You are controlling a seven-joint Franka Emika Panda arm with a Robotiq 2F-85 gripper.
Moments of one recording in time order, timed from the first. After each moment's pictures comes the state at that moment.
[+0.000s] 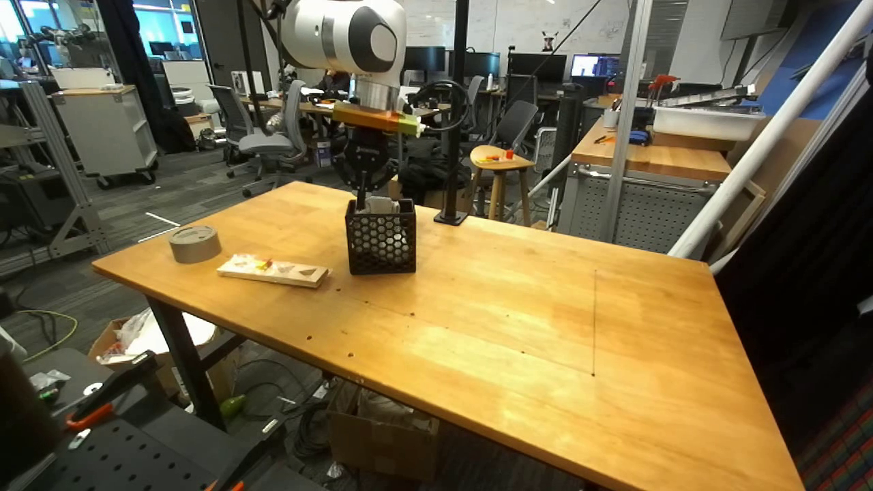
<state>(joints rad) -0.05 0.46 0.11 -1.78 -0.01 2.01 -0.53</state>
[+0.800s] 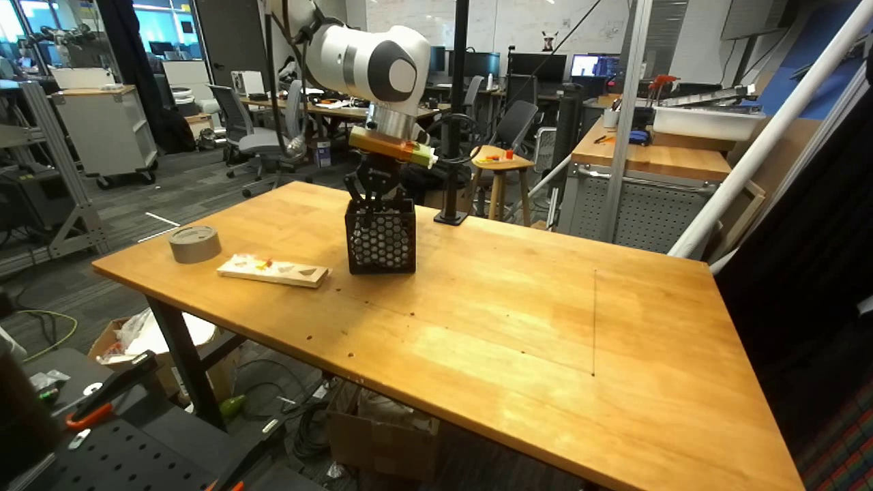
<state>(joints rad) -0.10 0.56 0.11 -1.74 0.07 2.03 -0.58</state>
